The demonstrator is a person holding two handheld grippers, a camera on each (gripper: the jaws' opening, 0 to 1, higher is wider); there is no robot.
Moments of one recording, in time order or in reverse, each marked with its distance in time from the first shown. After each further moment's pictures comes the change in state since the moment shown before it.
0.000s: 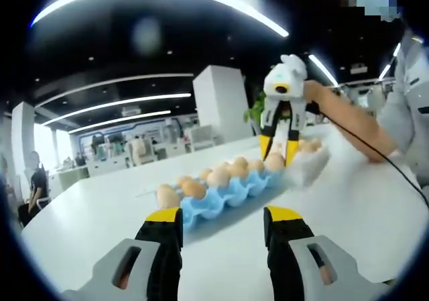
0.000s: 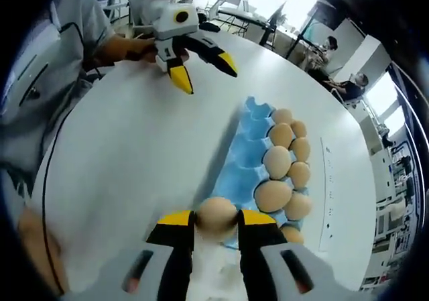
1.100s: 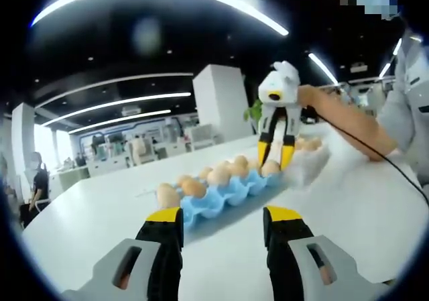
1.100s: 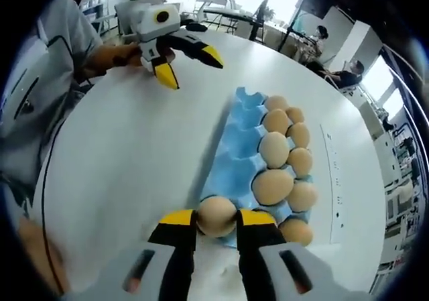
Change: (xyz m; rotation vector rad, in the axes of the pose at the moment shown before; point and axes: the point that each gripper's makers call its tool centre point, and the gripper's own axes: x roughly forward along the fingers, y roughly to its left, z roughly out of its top) left arm 0.001 0.000 -0.001 0.005 0.006 0.002; right arm 0.012 -0.007 -0.010 0.106 -0.016 0.008
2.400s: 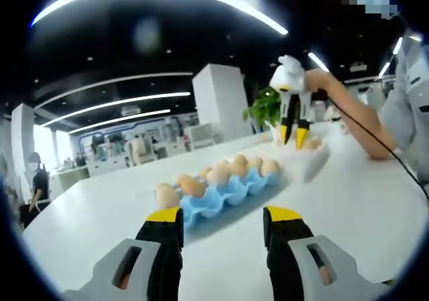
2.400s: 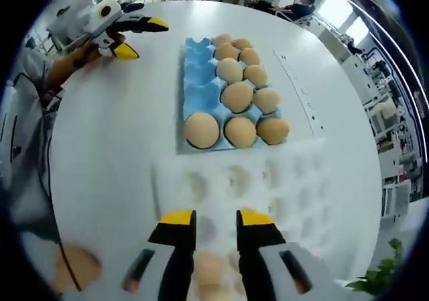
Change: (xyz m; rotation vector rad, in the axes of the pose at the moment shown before) left arm 0.000 0.000 -0.001 0.003 0.003 -0.002; right arm -0.071 0.019 -0.081 0.407 0.319 -0.148
